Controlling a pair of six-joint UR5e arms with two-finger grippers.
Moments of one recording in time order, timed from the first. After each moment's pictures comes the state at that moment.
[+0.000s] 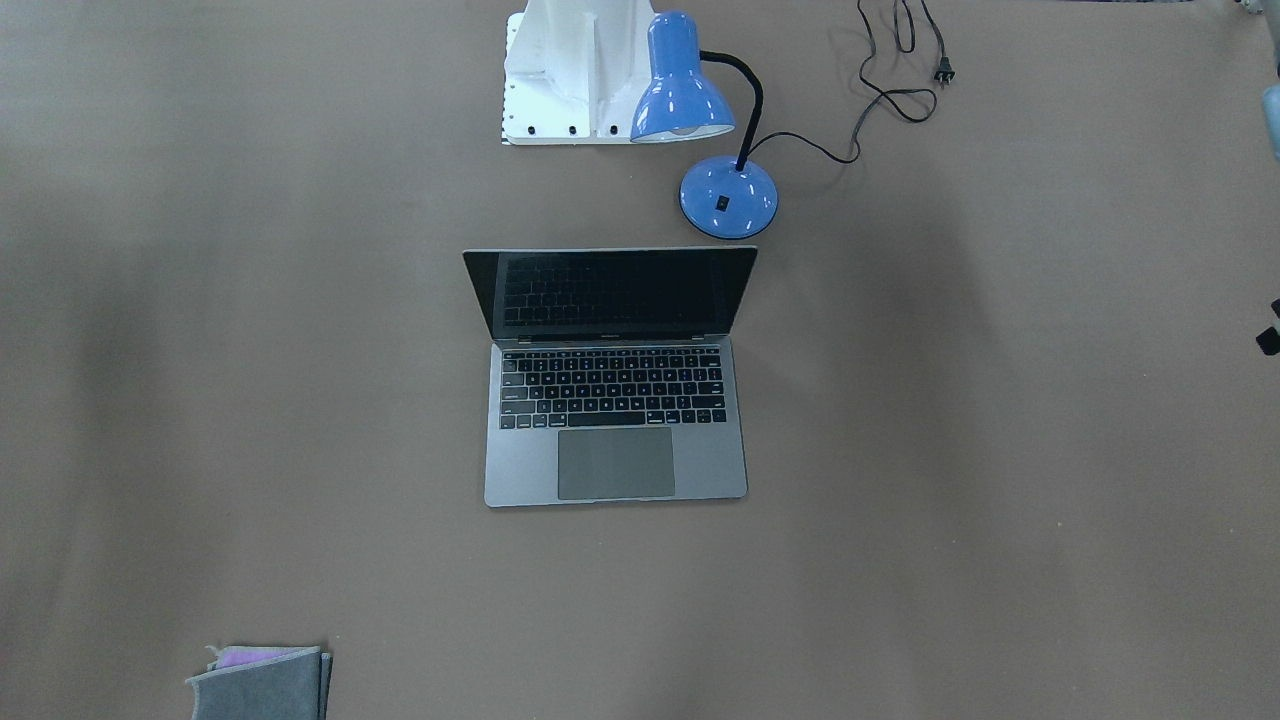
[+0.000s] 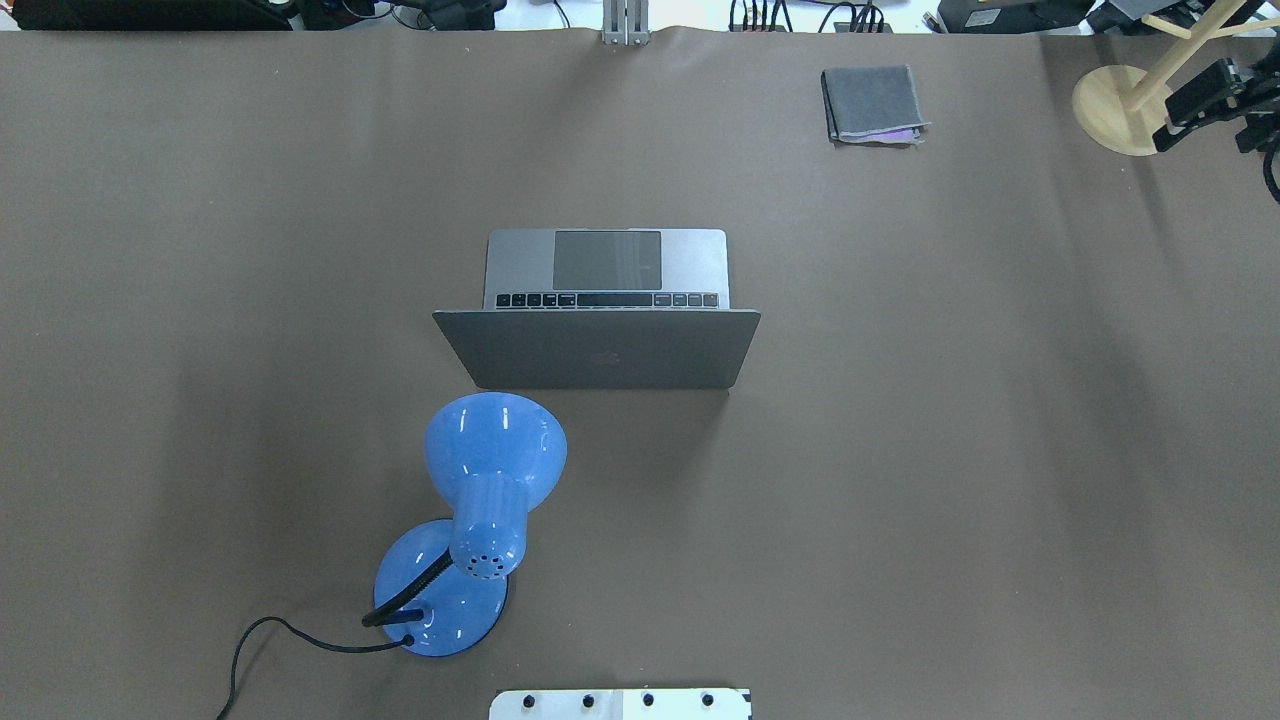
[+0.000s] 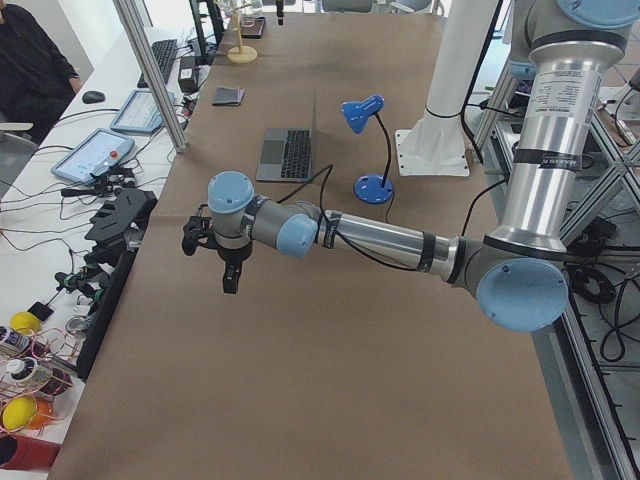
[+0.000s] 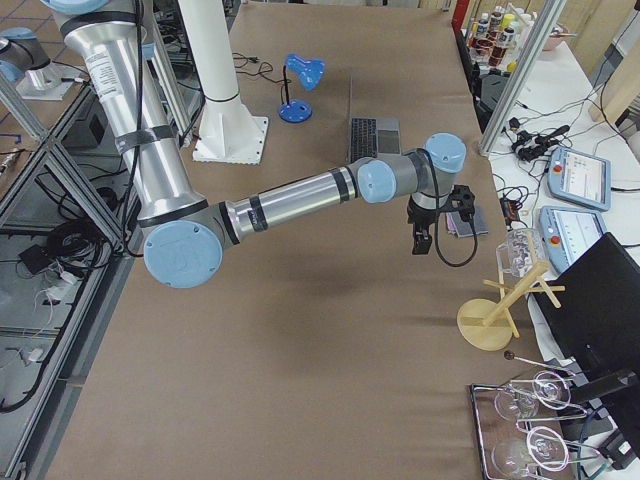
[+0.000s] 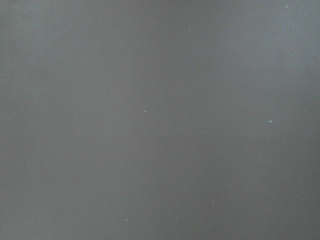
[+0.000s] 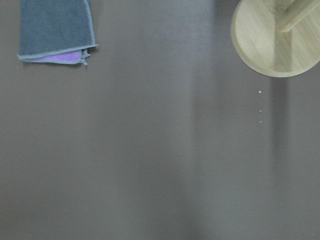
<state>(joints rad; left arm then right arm) -1.40 -1.75 -1.64 -1.76 -2.37 -0.42 1.32 -1.23 1.61 -1.59 2.40 0.40</state>
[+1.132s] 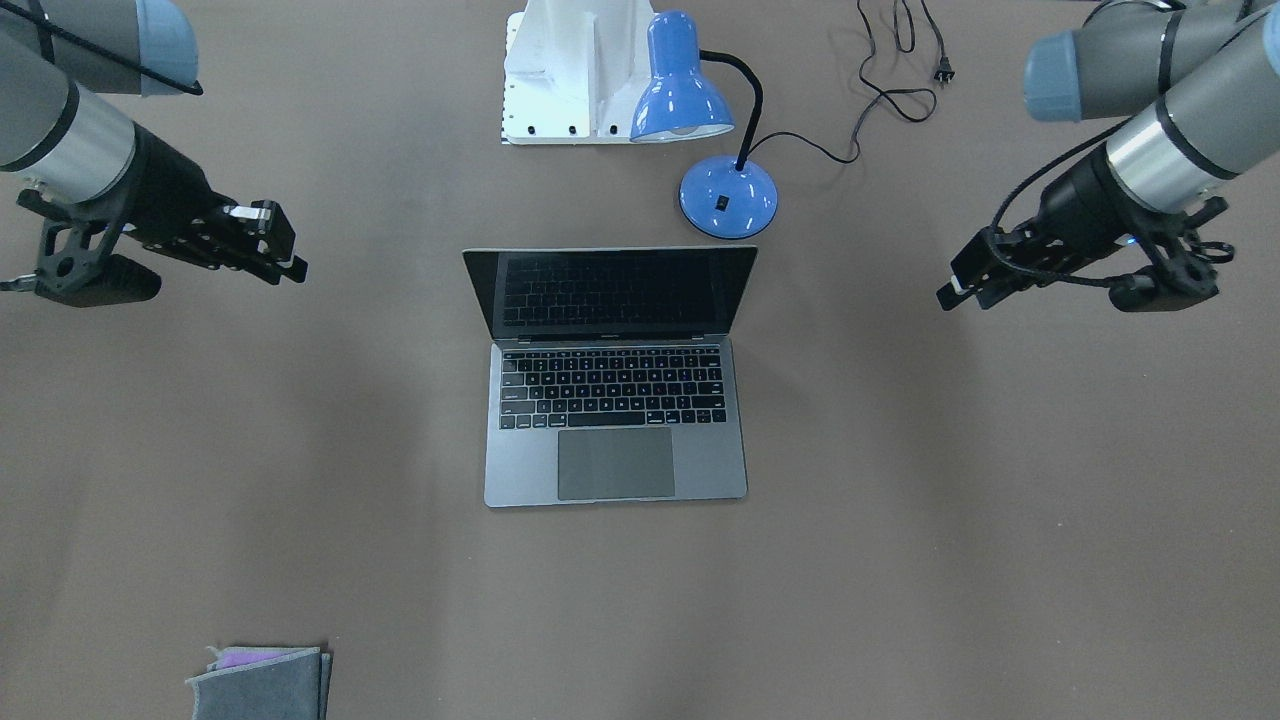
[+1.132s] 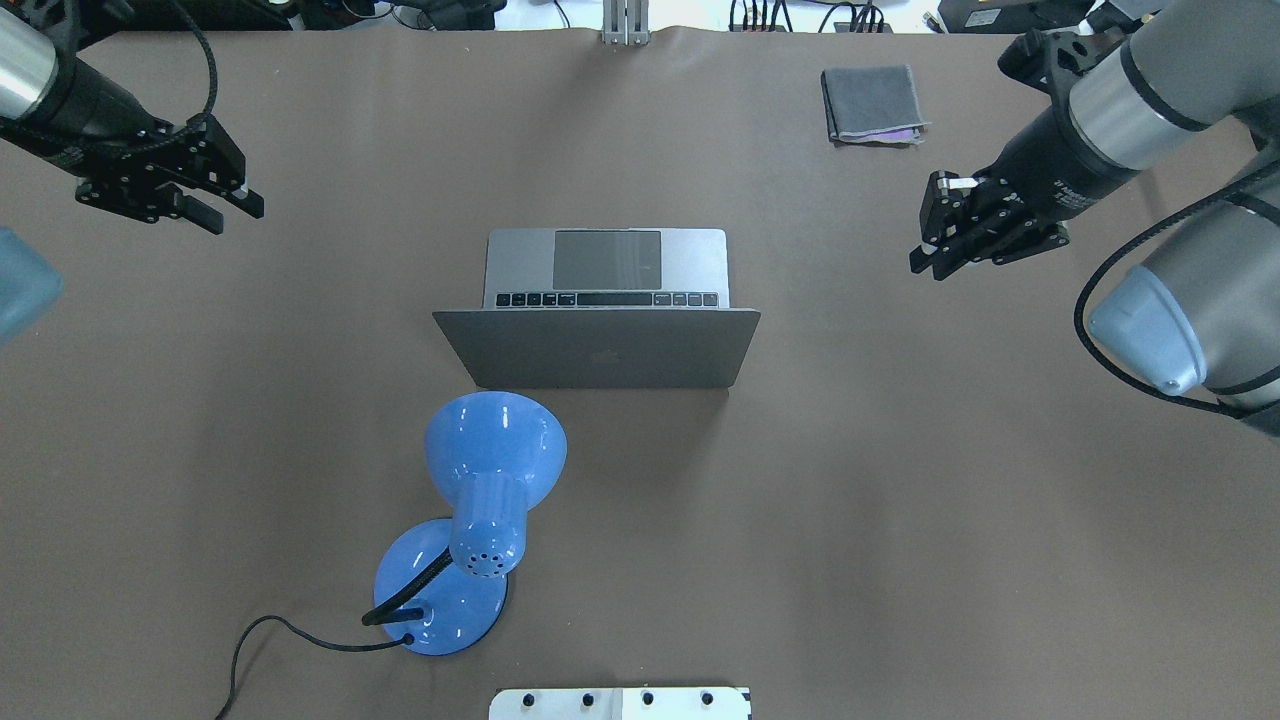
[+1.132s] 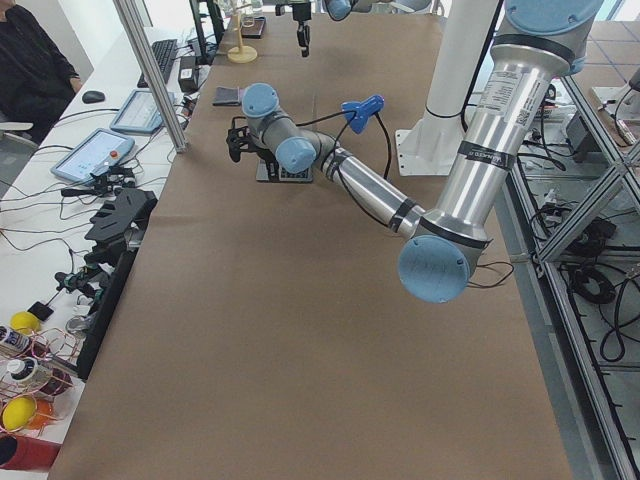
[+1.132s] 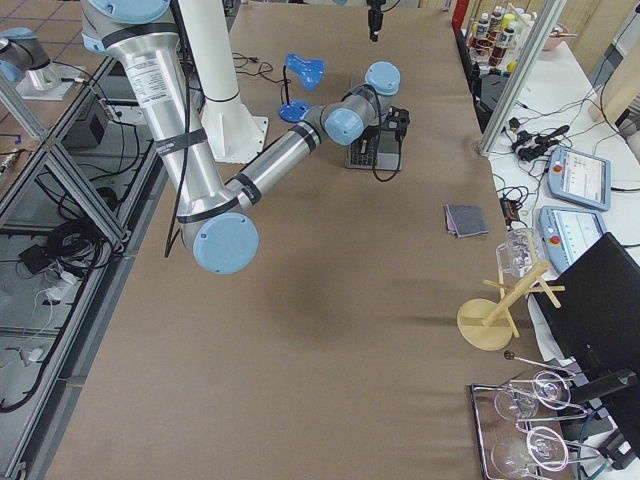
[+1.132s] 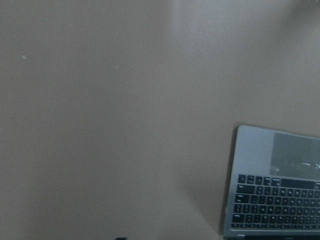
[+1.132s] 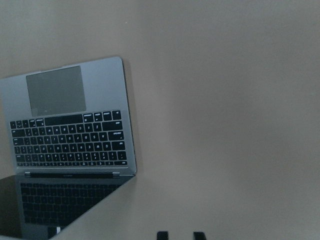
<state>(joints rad) -1.06 -1.90 -1.87 -1.78 -2.46 -1.15 0.98 -1.22 1.95 -1.51 2.48 1.05</state>
